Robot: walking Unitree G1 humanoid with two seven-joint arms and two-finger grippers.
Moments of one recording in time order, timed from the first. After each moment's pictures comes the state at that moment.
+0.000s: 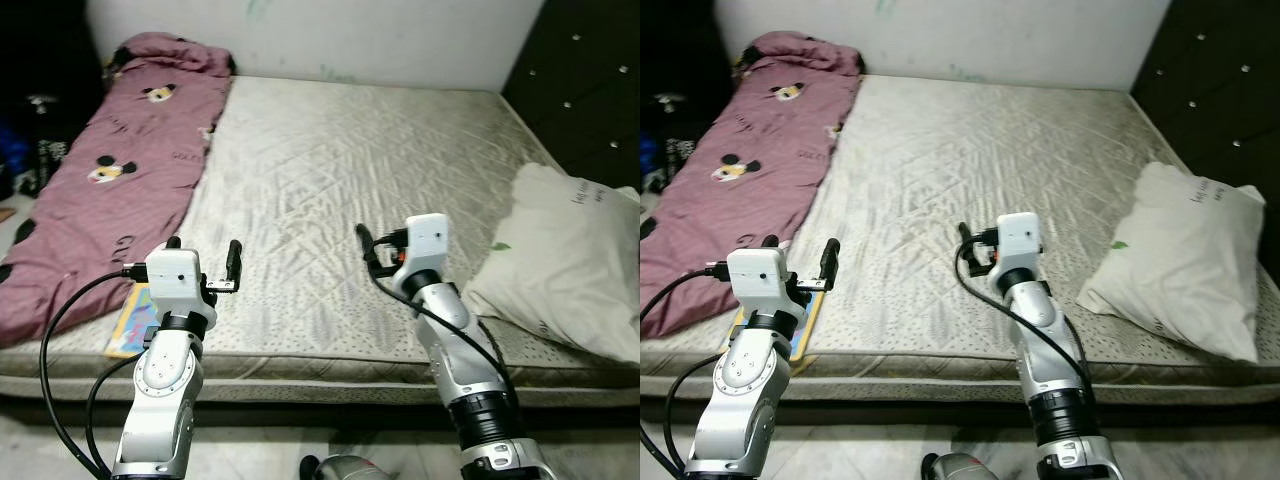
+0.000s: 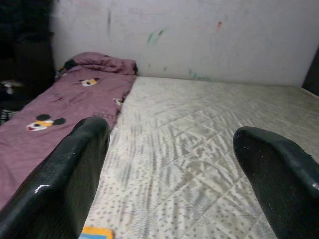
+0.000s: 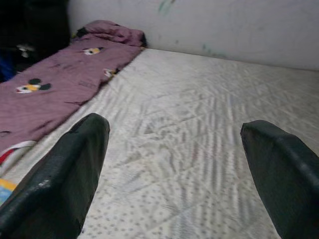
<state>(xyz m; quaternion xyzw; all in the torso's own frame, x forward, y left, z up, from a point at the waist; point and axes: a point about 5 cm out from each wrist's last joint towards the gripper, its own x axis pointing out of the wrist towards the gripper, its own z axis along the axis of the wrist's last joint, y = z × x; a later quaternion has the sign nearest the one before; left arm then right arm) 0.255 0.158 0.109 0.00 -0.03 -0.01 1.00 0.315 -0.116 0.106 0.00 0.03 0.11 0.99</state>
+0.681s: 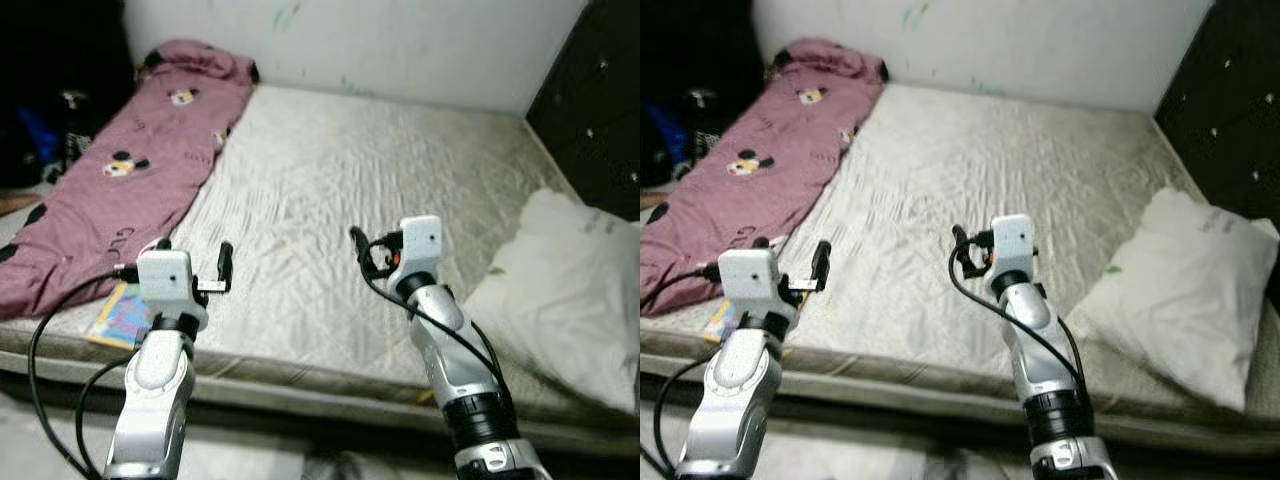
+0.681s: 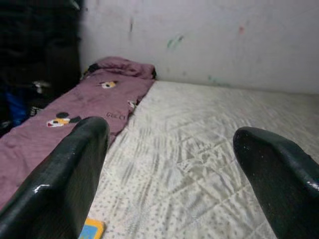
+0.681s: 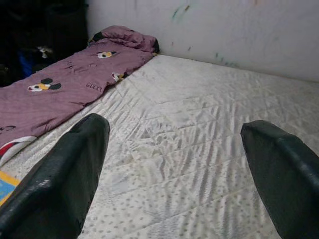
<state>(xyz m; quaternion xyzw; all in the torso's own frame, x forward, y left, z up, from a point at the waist) 0.254 0.164 0.109 0.00 -0.03 0.00 1.00 0.317 -0.111 0.108 0.00 0.02 0.12 0.99</state>
